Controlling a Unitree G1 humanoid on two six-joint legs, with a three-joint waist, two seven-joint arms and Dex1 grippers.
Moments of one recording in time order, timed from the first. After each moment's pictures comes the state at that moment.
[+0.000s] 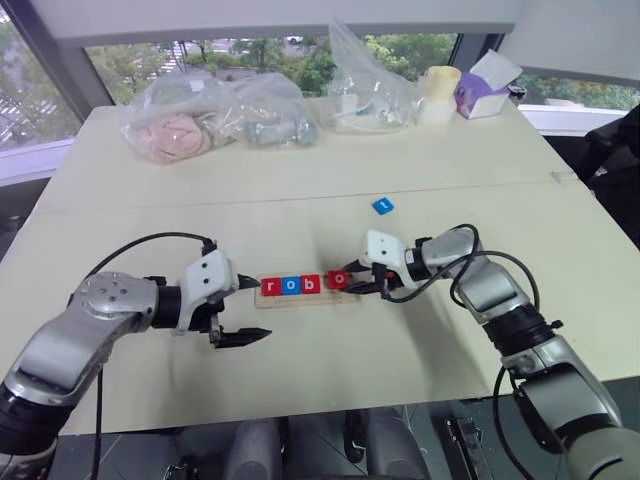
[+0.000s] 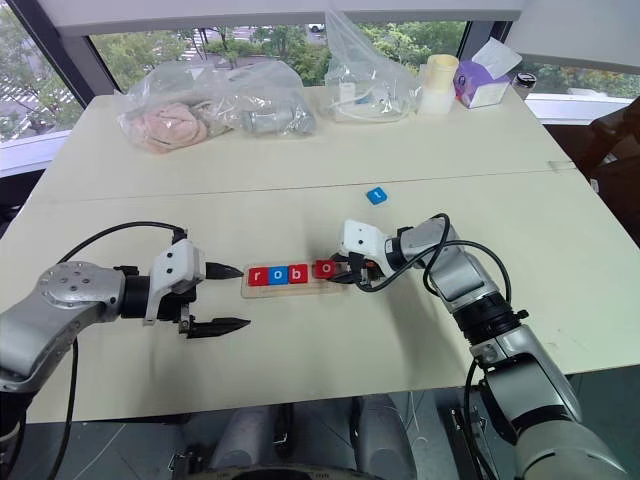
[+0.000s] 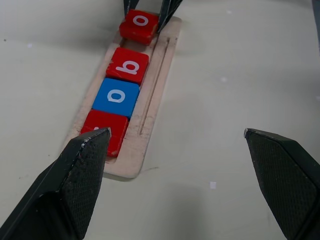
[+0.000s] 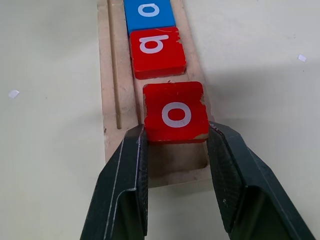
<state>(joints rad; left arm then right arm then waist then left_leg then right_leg) -0.18 0.92 -0.04 -0.46 -0.44 0.61 -1.04 -0.66 -0.54 0.35 0.23 0.02 0.24 1.21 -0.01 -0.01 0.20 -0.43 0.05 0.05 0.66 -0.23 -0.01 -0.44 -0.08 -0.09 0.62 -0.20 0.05</state>
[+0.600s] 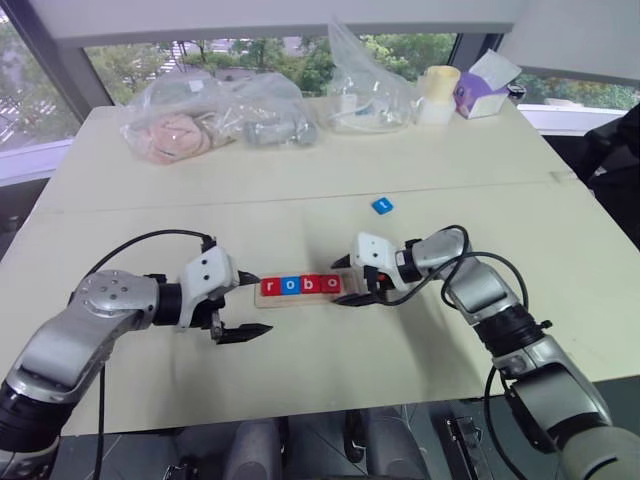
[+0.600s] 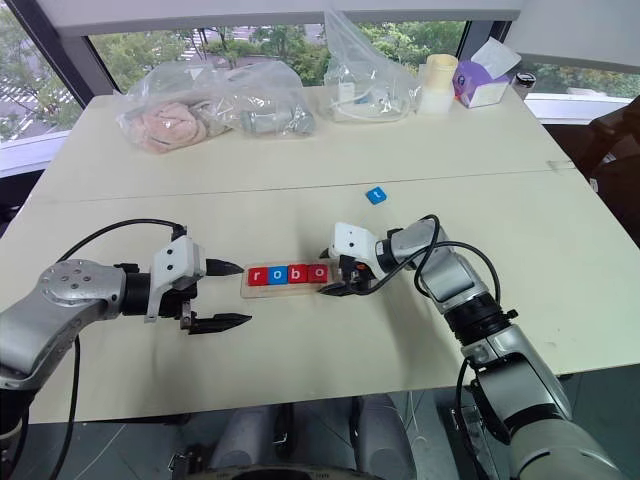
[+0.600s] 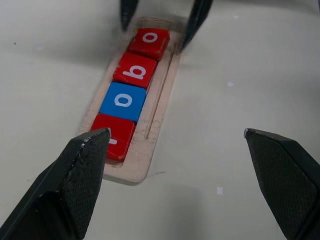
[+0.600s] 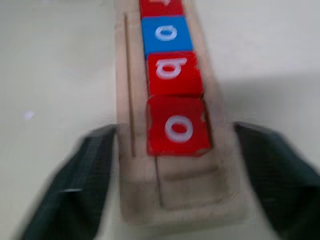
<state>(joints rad) -0.20 0.91 -0.05 -0.44 -0.44 0.61 -1.02 -0.68 -0.48 0.36 0.22 0.02 0.25 1.20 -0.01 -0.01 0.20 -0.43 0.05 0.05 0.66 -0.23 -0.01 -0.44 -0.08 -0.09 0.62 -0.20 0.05</state>
